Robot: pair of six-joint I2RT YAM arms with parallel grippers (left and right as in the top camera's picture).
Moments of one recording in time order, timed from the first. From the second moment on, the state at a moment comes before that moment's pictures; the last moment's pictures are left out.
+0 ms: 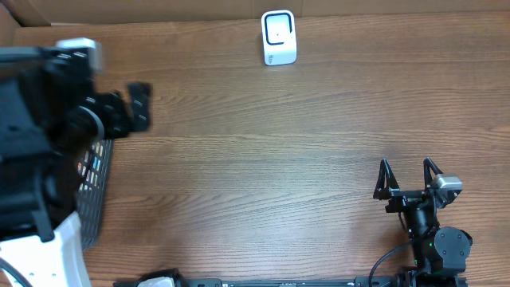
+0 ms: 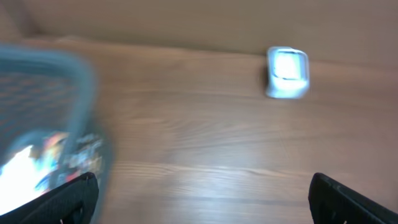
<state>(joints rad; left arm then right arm) 0.17 1.27 1.89 -1.29 0.11 -0.05 -0.05 0.01 0.02 -0.02 -0.14 0.23</state>
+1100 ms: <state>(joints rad) 0.81 1.70 1.71 -1.37 -0.33 -0.73 -0.05 0.01 0.02 -0.03 -0.14 0.23</state>
